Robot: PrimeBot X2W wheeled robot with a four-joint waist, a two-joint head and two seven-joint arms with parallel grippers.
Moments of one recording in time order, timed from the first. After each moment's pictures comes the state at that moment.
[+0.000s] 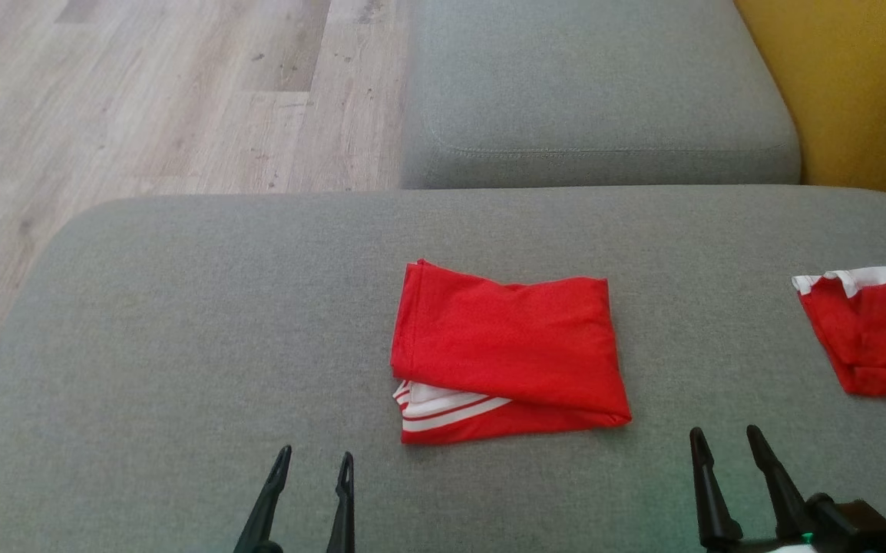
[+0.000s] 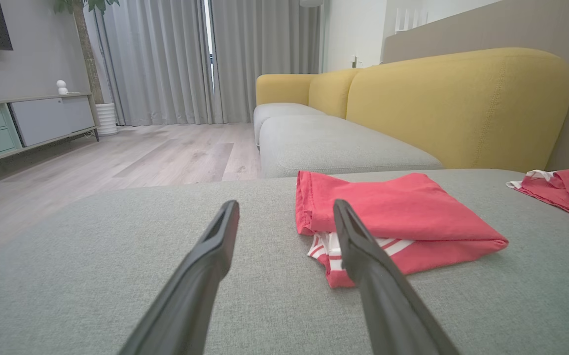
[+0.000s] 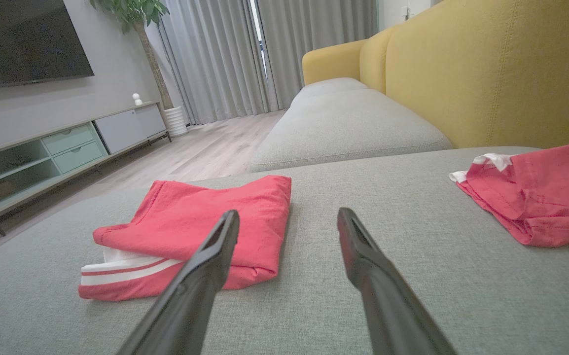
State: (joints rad) left arm 0.21 0.07 -0.35 0.12 -0.10 0.12 -0.26; right arm 0.24 -0.04 0.06 0.17 0.21 0.13 -0.25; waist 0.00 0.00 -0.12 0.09
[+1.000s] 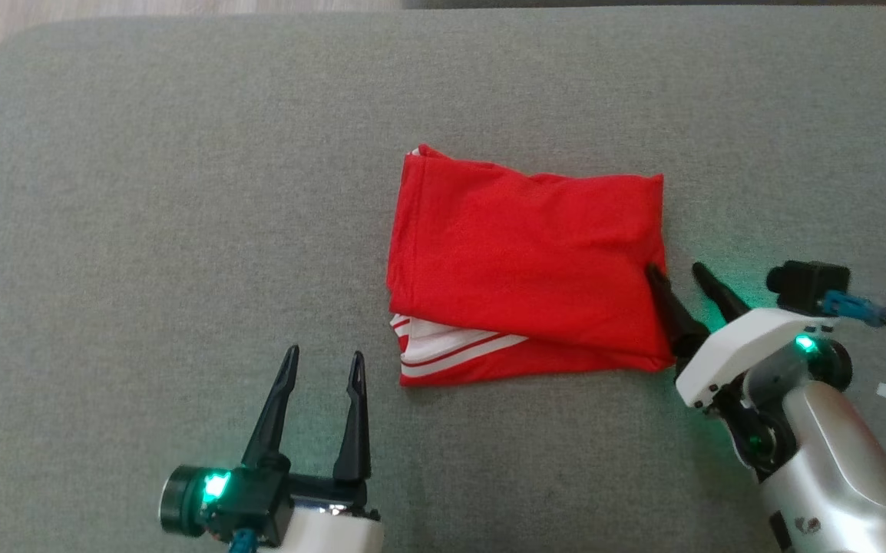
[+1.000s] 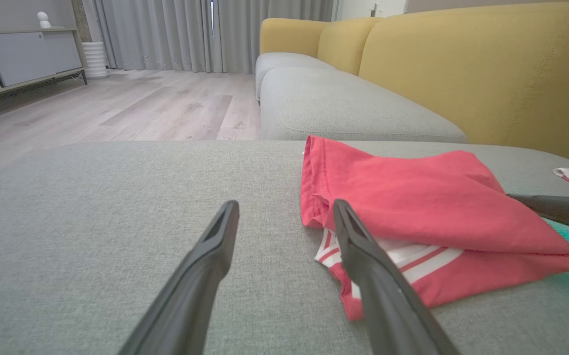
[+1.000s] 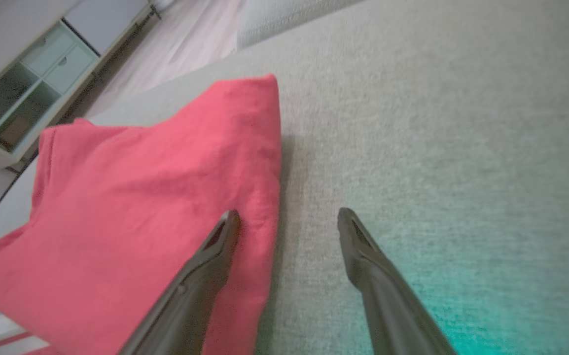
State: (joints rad) left arm 0.04 0.06 -0.39 0.08 -0.16 0.17 -0.26; right arm -0.31 -0.16 0.20 0.48 0.54 0.13 0.11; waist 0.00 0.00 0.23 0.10
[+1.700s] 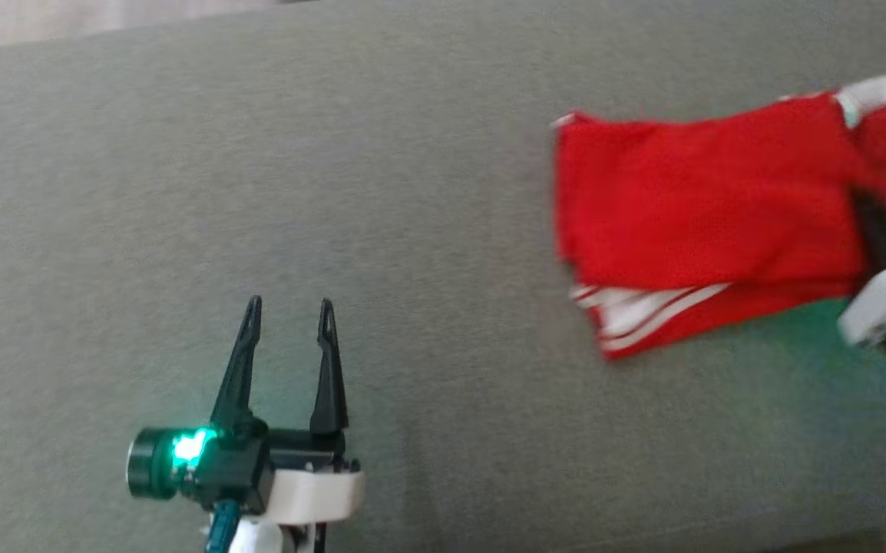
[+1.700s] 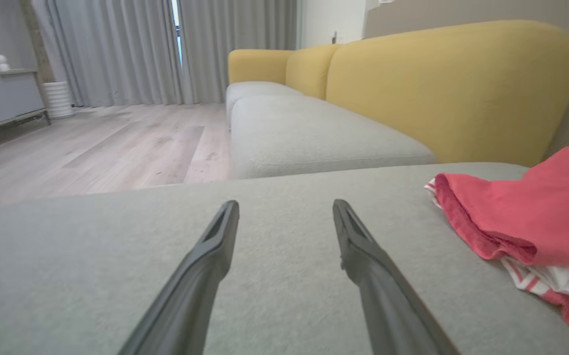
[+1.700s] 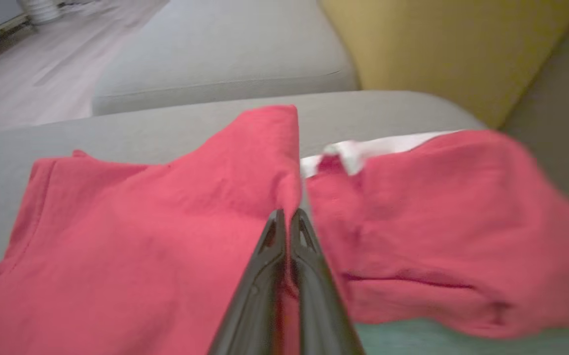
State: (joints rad) left arm -0.03 0.06 -0.35 0.03 -0.10 0.23 -0.26; right arm -0.36 -0.42 0.07 0.38 0.45 0.13 0.14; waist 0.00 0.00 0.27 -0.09
